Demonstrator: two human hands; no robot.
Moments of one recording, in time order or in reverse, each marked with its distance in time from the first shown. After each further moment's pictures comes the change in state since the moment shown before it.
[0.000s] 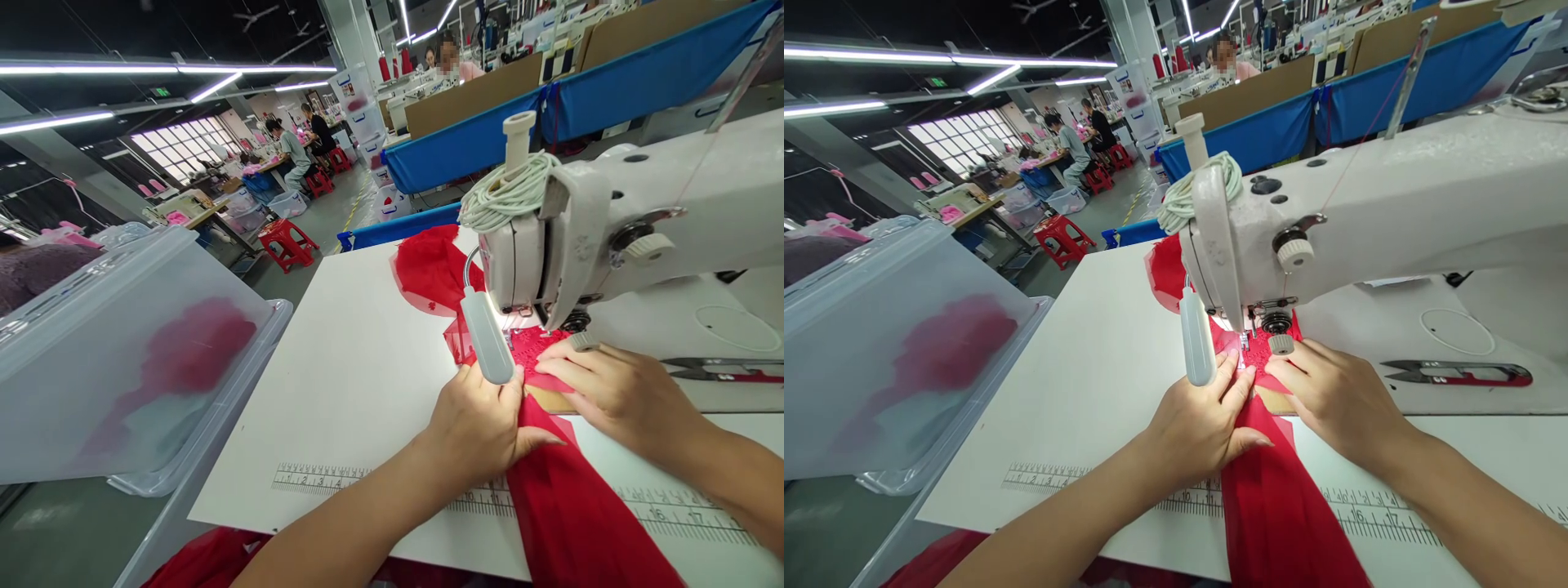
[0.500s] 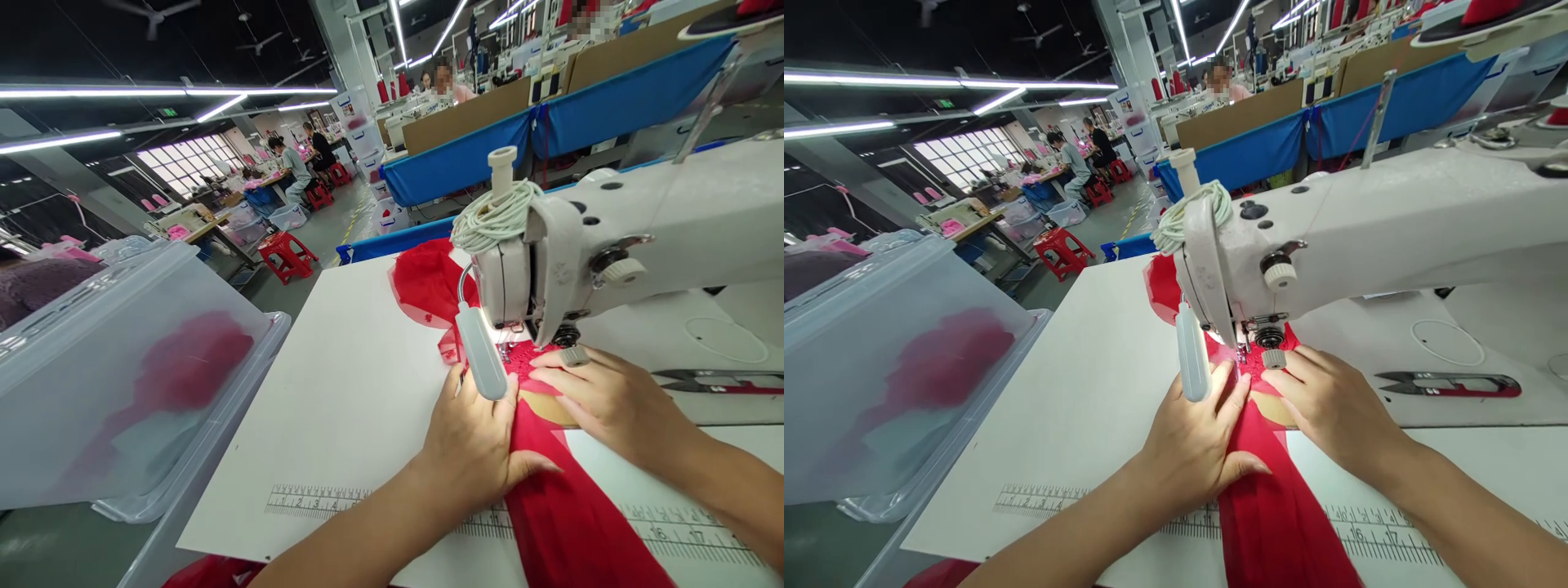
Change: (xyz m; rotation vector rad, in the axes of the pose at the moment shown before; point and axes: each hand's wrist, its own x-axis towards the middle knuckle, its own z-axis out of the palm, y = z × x) left_hand -0.001 0.003 0.002 0.067 0.104 -0.024; right_hand 0.001 -0.001 0.004 0.051 0.015 0.032
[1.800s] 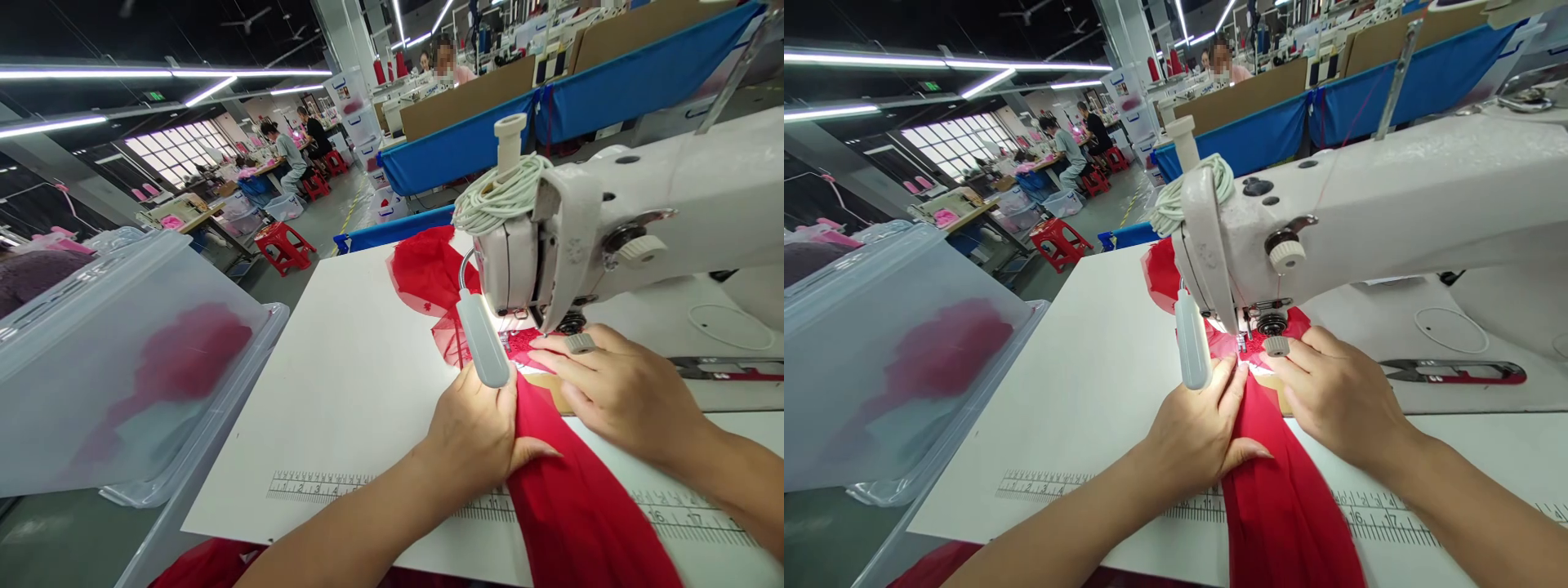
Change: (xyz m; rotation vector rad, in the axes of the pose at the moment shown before) left_hand -0.001 0.001 0.005 -0.066 0.006 0.015; right_hand 0.004 -0.002 -0.007 -0.097 0.000 -0.002
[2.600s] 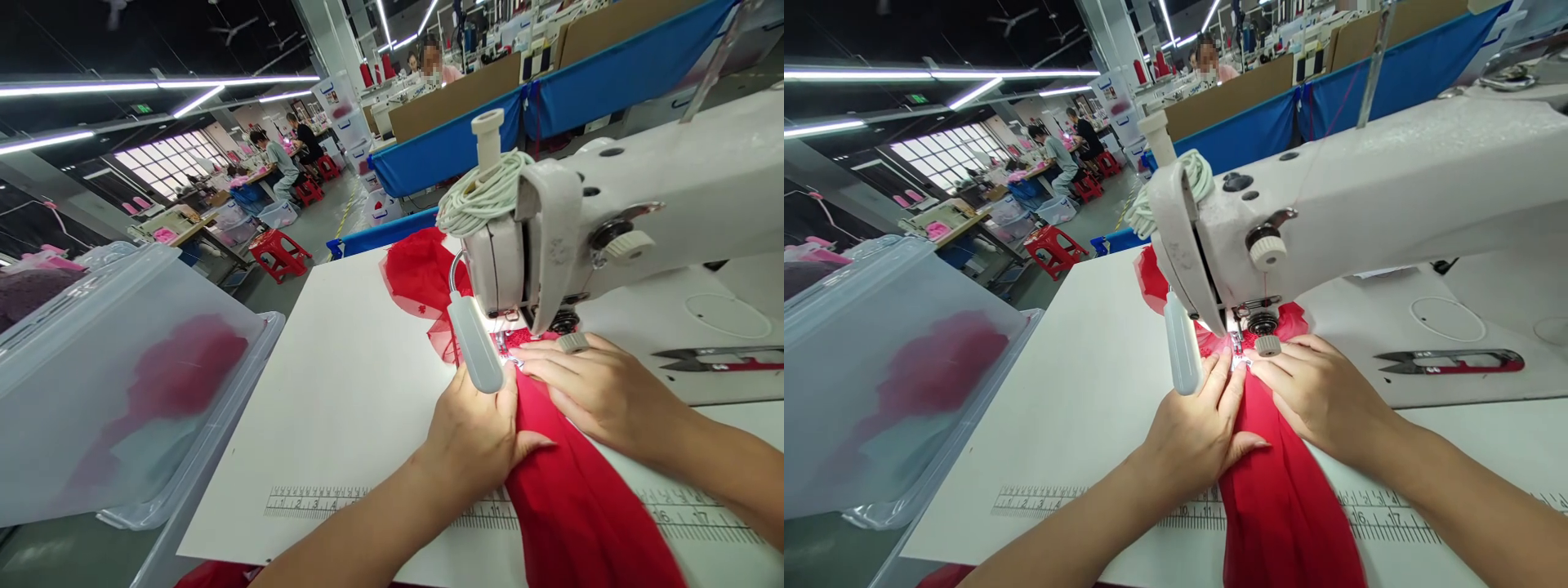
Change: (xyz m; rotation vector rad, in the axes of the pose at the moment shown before) left_hand -0.001 -0.001 0.007 0.038 -0.025 0.009; right_hand 0.000 0.003 0.005 0.118 -0.060 -0.104
